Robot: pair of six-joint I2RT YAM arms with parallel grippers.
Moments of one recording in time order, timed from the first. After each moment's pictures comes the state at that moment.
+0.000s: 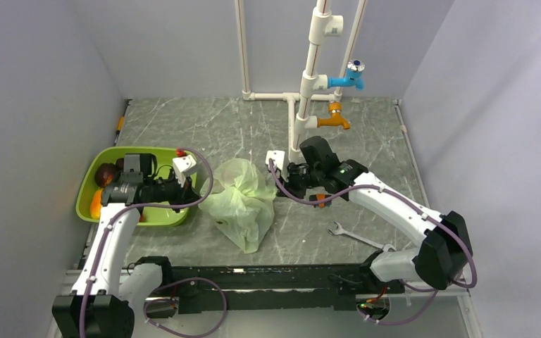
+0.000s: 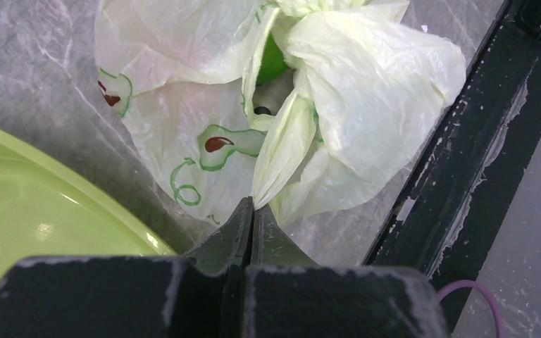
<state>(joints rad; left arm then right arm) 0.01 0.93 0.83 -0.87 0.86 0.63 0.69 1.31 1.02 -0.47 -0.51 -0.52</state>
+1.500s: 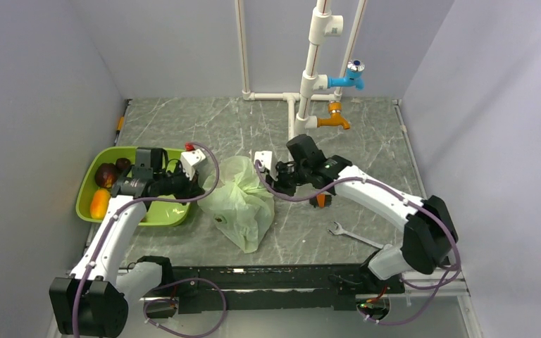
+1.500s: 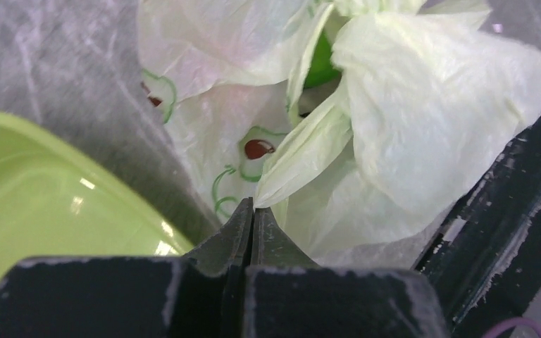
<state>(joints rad) -0.08 1.01 0.83 -0.70 0.73 0.54 0.72 1.48 1.09 -0.42 -0.54 -0.58</state>
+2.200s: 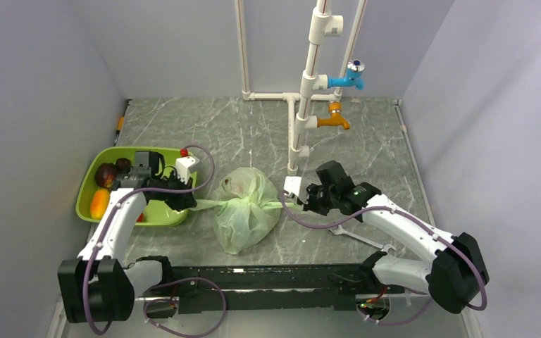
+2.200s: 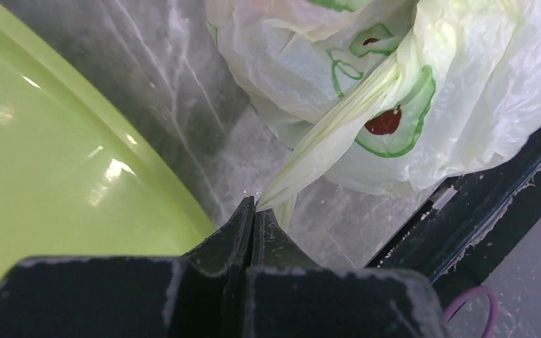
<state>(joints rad) 0.03 1.07 0.82 -0.83 0.62 0.54 0.63 1.12 0.75 -0.54 -0.26 -0.72</state>
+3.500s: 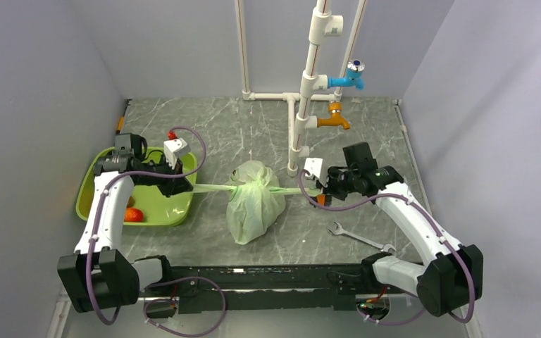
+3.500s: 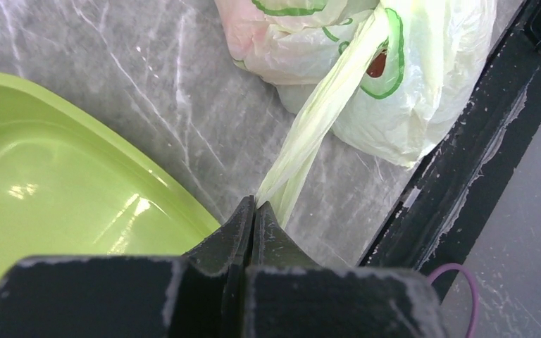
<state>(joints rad) 0.15 1.17 1.06 -1.05 0.85 0.76 0.32 1.13 0.91 -0.75 -0.44 -0.94</state>
